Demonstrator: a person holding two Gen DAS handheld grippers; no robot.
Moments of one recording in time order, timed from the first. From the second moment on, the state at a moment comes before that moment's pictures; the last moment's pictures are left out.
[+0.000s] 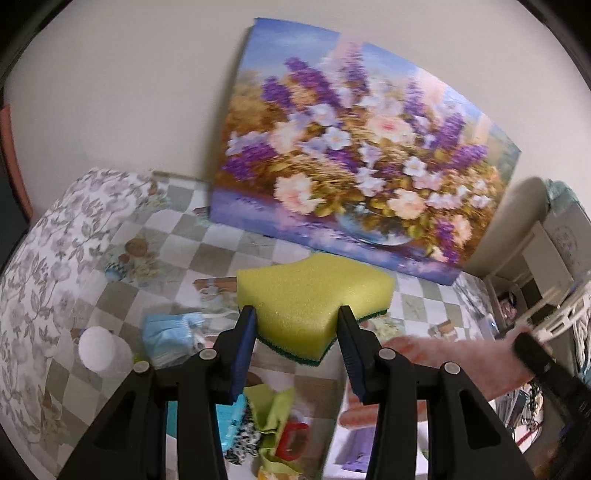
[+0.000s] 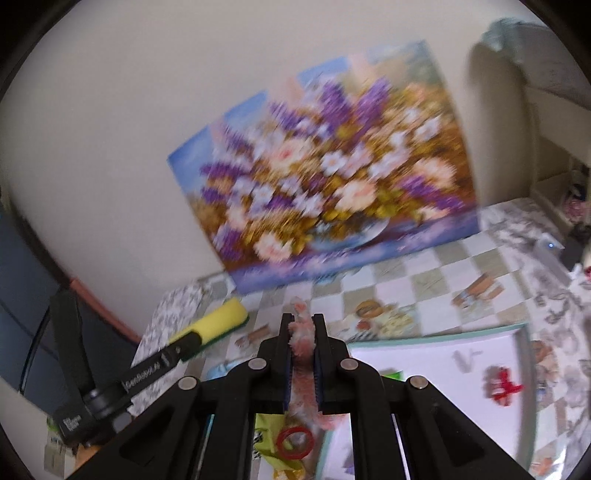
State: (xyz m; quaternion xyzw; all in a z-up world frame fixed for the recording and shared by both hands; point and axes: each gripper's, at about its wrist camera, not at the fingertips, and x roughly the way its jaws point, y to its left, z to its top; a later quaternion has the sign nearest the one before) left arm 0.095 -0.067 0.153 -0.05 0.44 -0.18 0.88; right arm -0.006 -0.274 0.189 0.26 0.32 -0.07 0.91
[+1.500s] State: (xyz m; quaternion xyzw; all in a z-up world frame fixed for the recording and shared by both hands) left arm 0.034 -0.240 0.037 0.07 0.58 -0.26 0.76; right arm -0.049 -0.382 0.030 0.28 0.55 -0.26 0.74
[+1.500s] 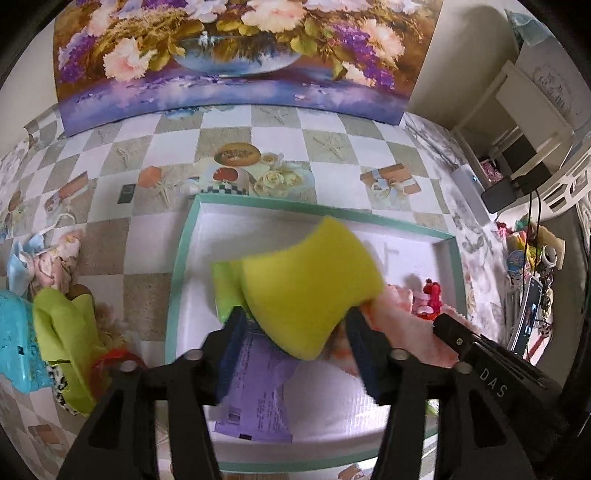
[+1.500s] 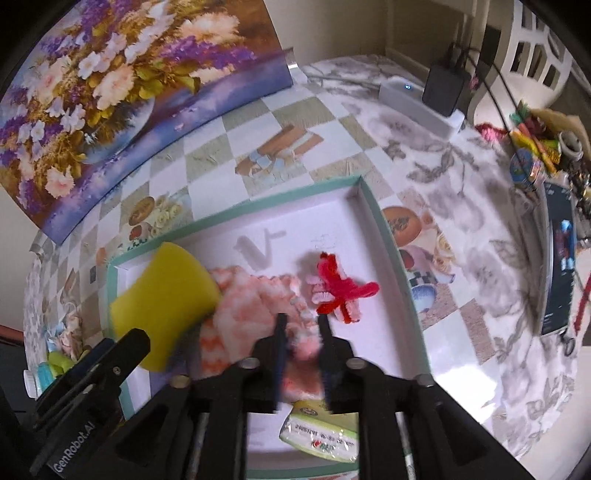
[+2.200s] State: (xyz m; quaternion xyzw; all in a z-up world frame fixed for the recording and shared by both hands) left arm 0.060 -0.142 0.066 -0.02 0.56 -0.14 0.81; right arm -0.040 -0.346 0.080 0.20 0.50 -0.24 0.81
